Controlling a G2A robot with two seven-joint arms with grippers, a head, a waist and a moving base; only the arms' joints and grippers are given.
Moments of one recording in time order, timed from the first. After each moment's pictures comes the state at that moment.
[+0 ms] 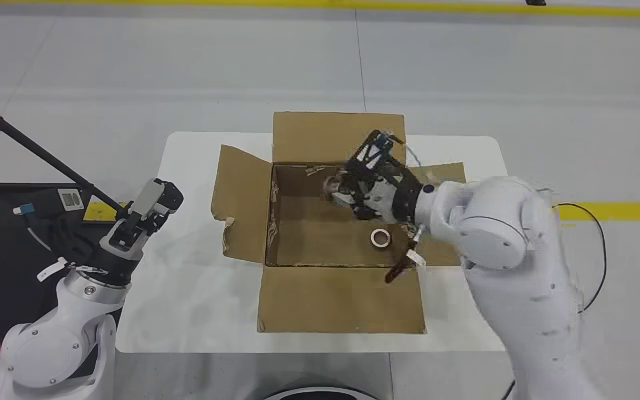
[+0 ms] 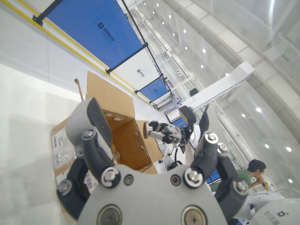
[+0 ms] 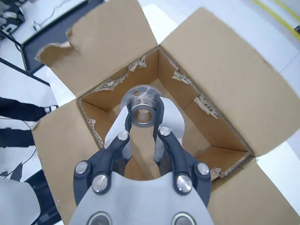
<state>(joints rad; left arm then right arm) 1.64 -1.31 -1.92 -2.18 -0.08 -0.23 -0.53 -0.83 -1.25 1.23 -1.93 -0.69 -0.35 1.13</state>
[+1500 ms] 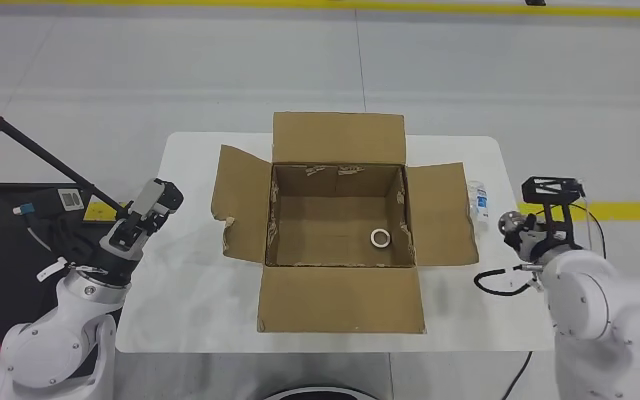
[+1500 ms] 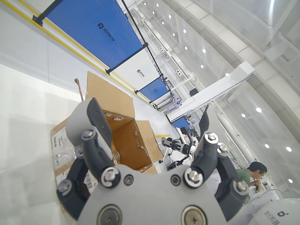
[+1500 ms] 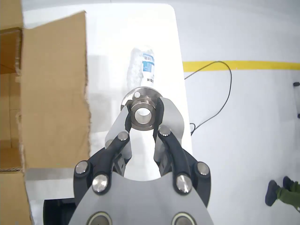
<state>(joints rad) 1.64 -1.31 -1.92 -2.18 -0.08 -0.23 -0.53 -1.28 -1.16 1.68 -2.16 -1.31 0.16 1.37</state>
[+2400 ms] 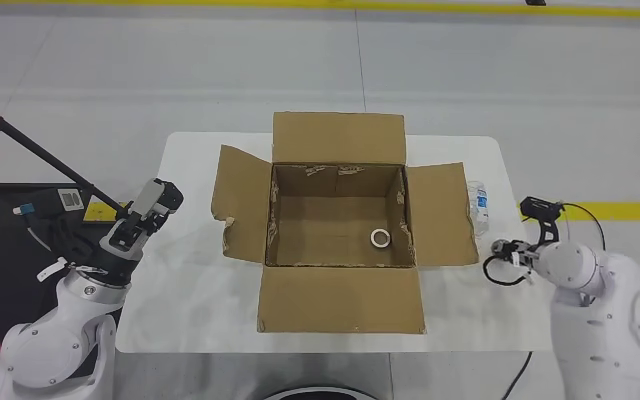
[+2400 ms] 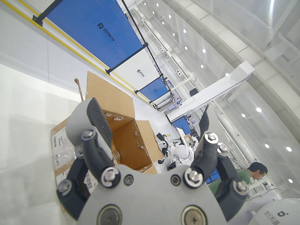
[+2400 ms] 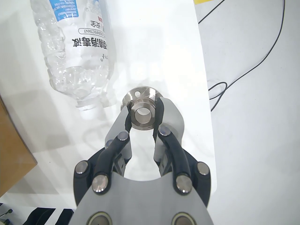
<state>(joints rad) 1.64 -1.31 -1.92 -2.18 -0.08 -0.23 -0.53 -1.14 -1.15 1.73 -1.57 -1.11 0.10 1.28</state>
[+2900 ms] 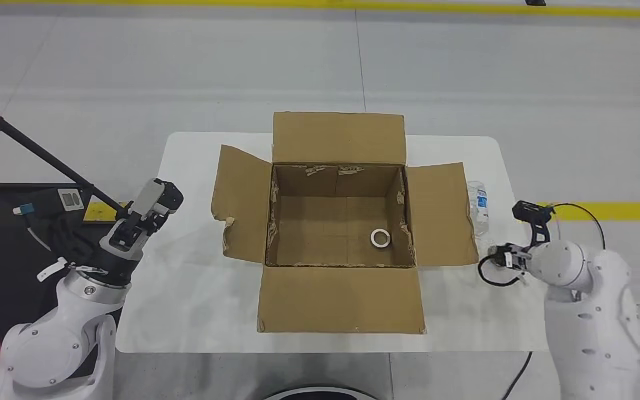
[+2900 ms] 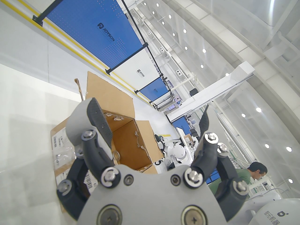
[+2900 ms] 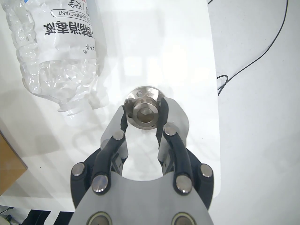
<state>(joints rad) 1.64 -1.31 -1.92 -2.18 -0.08 -0.23 -0.53 -1.11 -1.14 1.69 -1.51 -1.12 0.11 1.27</state>
